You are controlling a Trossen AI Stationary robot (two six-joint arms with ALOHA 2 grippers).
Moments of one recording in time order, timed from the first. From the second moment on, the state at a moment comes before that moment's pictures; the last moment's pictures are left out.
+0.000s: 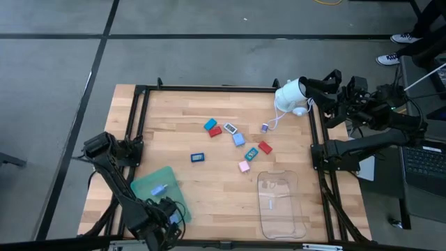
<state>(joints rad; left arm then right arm) -0.95 1.83 1.41 -1.01 -0.21 -1.86 0.07 0.68 1.06 0.00 0.32 0.12</state>
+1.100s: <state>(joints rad) 0.13 1.67 1.41 -0.23 -0.01 -0.83 0.07 0.66 1.06 0.01 0.35 0.05</state>
